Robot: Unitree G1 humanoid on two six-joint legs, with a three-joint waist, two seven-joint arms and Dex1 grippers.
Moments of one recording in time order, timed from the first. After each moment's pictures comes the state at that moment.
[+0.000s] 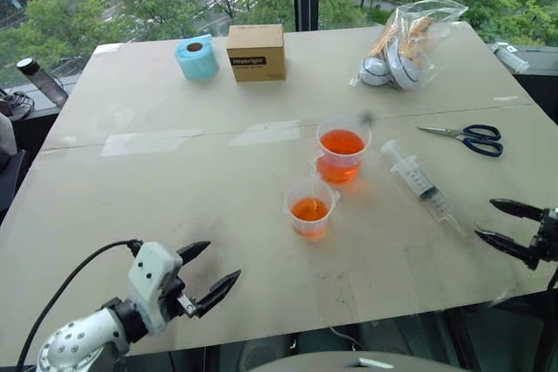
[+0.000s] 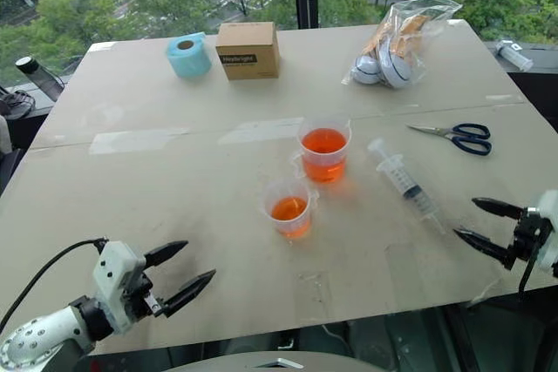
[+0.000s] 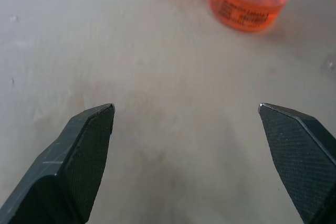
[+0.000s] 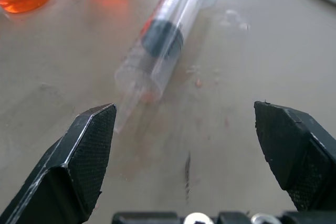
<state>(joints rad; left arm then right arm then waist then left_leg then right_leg) 0.60 0.60 0.36 -0.60 -0.53 0.32 -0.82 0.05 -0.91 -0.40 0.21 0.53 0.15 1.32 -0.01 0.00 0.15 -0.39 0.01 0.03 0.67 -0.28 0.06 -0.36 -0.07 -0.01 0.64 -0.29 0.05</state>
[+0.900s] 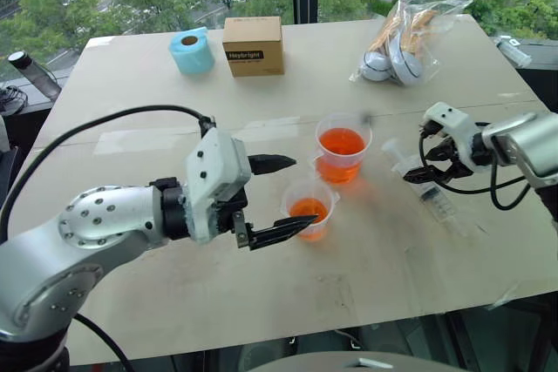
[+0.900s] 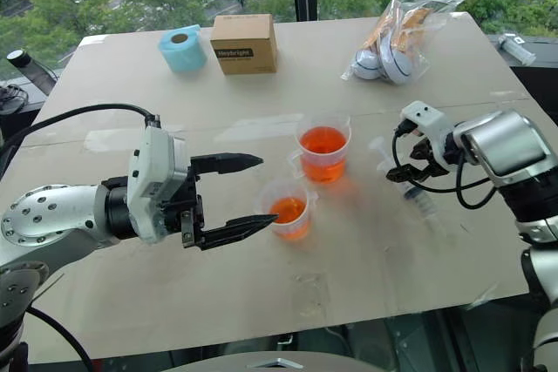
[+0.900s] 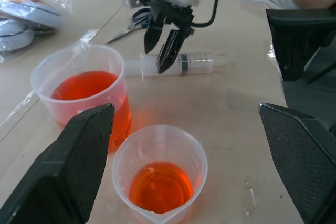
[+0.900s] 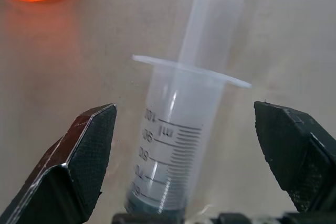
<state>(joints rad) -0.26 1.00 0.24 -0.87 -1.18 0.86 -0.54 -0.90 -0.86 0.42 0.08 0.28 1.33 0.96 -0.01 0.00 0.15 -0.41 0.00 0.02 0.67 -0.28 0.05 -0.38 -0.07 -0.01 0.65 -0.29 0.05</state>
